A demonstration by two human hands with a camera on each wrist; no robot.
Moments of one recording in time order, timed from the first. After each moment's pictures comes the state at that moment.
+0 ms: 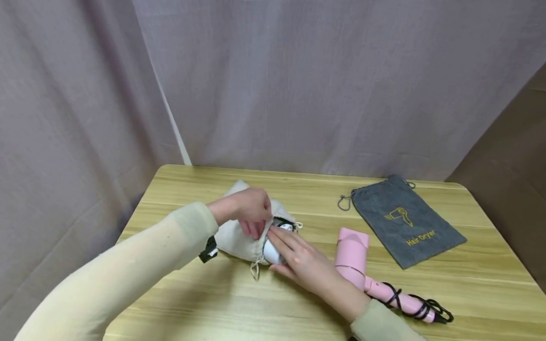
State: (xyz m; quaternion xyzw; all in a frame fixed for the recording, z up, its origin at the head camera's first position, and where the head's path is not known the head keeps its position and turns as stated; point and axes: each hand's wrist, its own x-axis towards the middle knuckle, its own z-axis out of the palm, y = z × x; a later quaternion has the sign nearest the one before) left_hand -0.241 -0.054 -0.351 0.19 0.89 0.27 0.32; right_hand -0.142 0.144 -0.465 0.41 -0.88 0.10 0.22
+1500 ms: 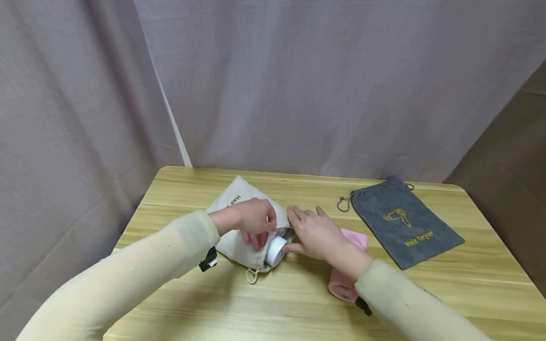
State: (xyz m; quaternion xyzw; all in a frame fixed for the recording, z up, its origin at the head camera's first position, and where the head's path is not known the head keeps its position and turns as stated) left_hand -0.226 -0.046 -0.363 0.23 0.89 0.25 0.32; right_hand -0.183 0.162 -0.416 0.32 -0.94 -0.06 0.09
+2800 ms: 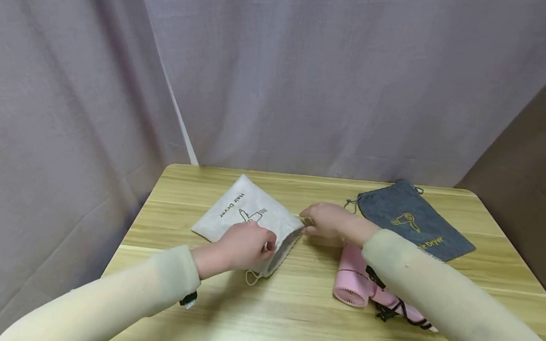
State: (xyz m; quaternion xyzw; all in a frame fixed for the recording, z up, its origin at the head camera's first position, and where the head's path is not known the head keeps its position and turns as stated) left_hand -0.165 -0.073 -0.391 0.38 0.92 0.12 0.00; right_hand -0.239 0.182 -0.401 0.34 -0.93 0.02 -0.11
